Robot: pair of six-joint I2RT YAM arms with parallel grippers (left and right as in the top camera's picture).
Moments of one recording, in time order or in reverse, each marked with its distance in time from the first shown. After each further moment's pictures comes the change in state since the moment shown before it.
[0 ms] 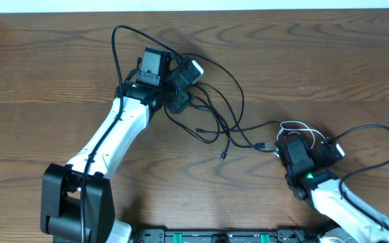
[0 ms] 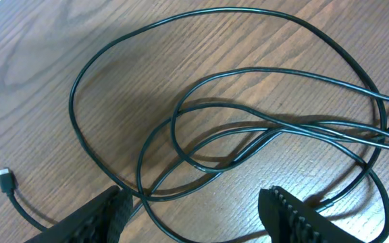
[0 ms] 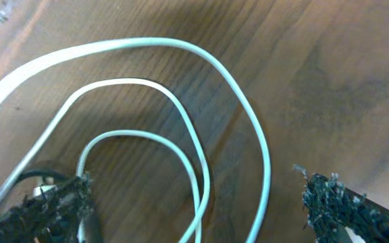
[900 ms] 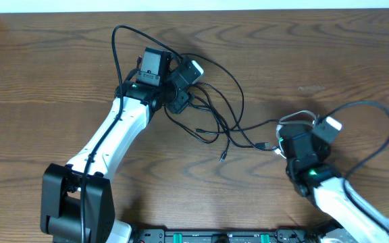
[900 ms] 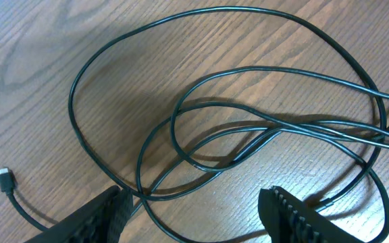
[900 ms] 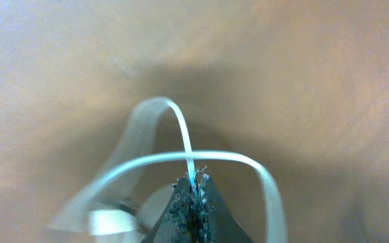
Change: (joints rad) left arm 0.000 0.000 0.000 -0.002 0.000 0.000; right arm -0.013 -0.127 0.091 0.165 0.093 -0.553
